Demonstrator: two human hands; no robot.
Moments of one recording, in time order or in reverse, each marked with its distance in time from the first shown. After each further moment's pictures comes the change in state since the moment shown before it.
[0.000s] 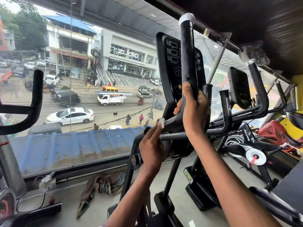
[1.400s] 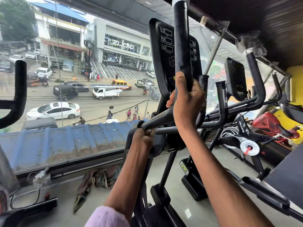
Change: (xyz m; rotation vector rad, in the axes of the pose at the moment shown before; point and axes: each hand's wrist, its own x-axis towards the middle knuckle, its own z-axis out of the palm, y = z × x) left_hand 0.049 -0.026 0.031 -1.022 0.122 -1.814; right_hand 0.004 0.012 0.002 -0.038 0.072 -0.078
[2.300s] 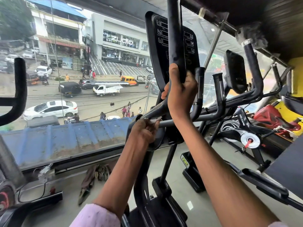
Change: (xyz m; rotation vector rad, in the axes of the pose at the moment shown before) left_hand -0.070 -0.008 0.001 0.241 -0.024 0.037; right_hand 0.001 0.002 0.000 -0.004 -0.012 -0.014
